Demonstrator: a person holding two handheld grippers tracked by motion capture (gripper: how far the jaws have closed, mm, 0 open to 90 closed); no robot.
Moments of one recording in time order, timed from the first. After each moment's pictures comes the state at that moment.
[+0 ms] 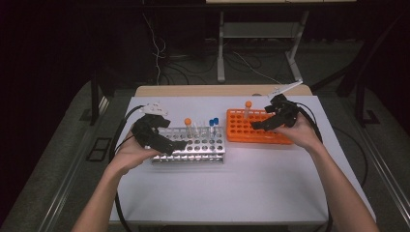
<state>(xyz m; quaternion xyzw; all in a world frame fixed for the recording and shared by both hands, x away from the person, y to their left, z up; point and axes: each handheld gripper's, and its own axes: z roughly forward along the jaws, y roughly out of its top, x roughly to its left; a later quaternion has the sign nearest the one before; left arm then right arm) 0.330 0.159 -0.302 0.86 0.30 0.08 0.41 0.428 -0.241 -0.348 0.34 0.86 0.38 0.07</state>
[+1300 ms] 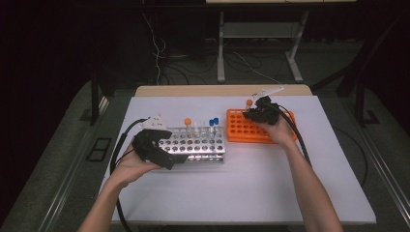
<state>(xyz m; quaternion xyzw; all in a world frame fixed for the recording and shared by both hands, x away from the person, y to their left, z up) 0.310 0.156 -0.321 0.87 0.28 0.07 0.41 0.472 -0.214 -0.405 0.37 0.83 0.39 0.15</state>
